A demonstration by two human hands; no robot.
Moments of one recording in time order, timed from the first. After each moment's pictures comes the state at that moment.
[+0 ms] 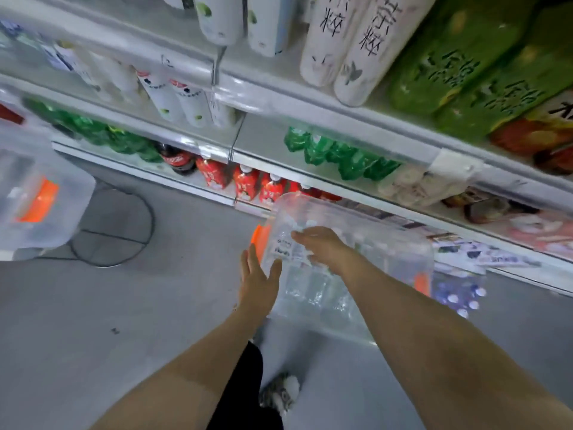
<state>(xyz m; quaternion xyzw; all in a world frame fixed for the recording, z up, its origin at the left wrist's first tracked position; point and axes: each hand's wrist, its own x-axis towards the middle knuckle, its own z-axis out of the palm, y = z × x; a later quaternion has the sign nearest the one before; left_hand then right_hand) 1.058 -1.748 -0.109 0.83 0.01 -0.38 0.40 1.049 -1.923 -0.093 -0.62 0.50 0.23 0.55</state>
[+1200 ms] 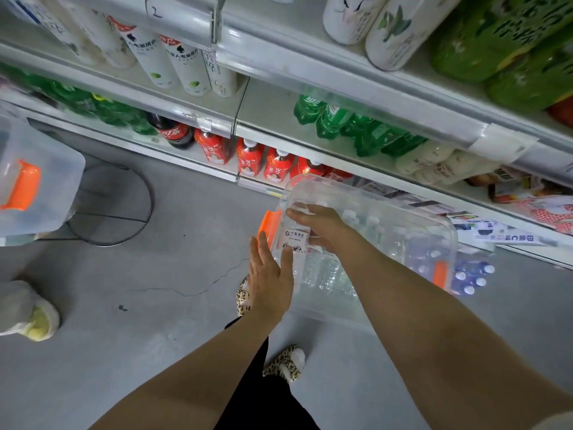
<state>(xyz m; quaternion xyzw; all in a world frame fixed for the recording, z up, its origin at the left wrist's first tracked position) 1.051 -1.747 -0.124 0.86 -0.01 -0.37 0.35 1.076 -1.916 -0.142 -0.53 0.53 0.20 0.63</state>
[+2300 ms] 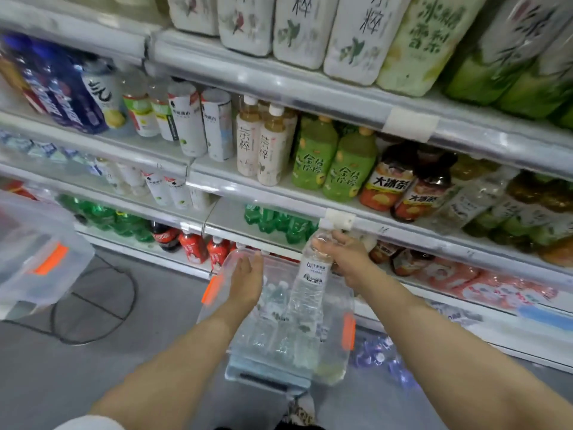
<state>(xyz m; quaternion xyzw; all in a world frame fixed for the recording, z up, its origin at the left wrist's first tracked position) 1.017 -1.841 0.033 0.81 -0.05 -0.34 0.48 0.932 -2.043 0.075 -0.60 0.44 -0.07 0.67</state>
